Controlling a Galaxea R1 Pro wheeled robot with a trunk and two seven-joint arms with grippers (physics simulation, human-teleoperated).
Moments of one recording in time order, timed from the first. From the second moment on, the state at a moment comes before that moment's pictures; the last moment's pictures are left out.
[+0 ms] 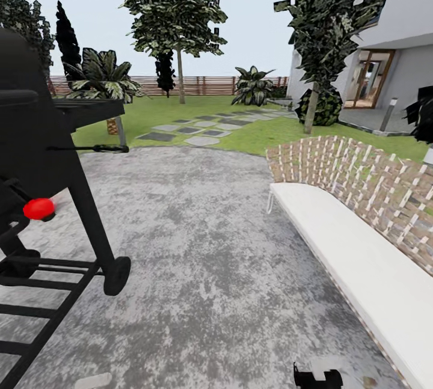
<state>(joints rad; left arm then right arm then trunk) -0.35 0.13 0.39 -0.11 -0.22 -0.40 0.02 -0.38 0.03 -0.75 -0.21 0.84 -0.43 -0.13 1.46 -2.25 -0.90</state>
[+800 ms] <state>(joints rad) -0.35 0.13 0.39 -0.11 -0.22 -0.40 0.02 -0.38 0.03 -0.75 -0.21 0.84 -0.43 -0.13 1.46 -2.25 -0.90</state>
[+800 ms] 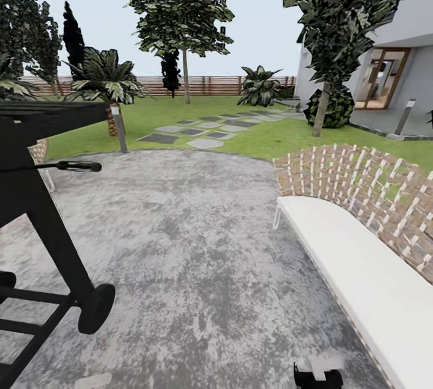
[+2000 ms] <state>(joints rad) -0.35 0.13 0.39 -0.11 -0.22 -0.40 0.02 -0.38 0.03 -0.75 -0.21 0.84 -0.43 -0.13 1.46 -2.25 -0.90</state>
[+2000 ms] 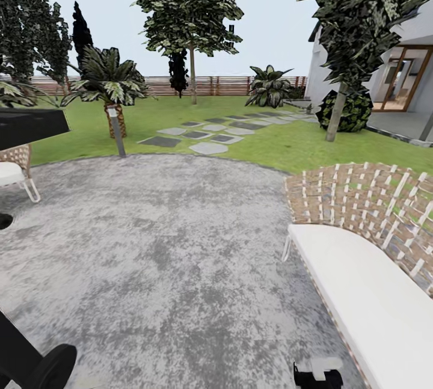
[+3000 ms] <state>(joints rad) -0.35 0.14 0.39 -0.11 -0.22 -0.40 0.02 -0.38 0.03 -0.75 -0.21 0.84 -0.43 -0.13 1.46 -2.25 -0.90</state>
